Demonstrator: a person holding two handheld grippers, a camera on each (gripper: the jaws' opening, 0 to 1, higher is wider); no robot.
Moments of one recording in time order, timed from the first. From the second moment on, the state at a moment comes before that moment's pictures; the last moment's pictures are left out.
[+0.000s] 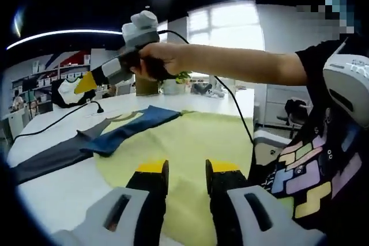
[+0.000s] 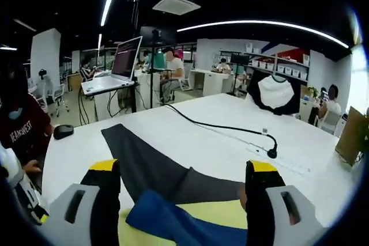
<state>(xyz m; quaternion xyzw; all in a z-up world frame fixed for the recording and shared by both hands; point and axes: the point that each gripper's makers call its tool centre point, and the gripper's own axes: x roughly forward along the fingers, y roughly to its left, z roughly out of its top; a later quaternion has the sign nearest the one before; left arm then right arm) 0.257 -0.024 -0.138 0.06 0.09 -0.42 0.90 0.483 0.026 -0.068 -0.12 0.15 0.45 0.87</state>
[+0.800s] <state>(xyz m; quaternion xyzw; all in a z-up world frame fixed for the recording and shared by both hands) 0.353 0.005 -0.141 0.15 0.13 -0.33 0.92 0.545 -0.115 -0.096 -0.08 0.23 0.32 0.91</state>
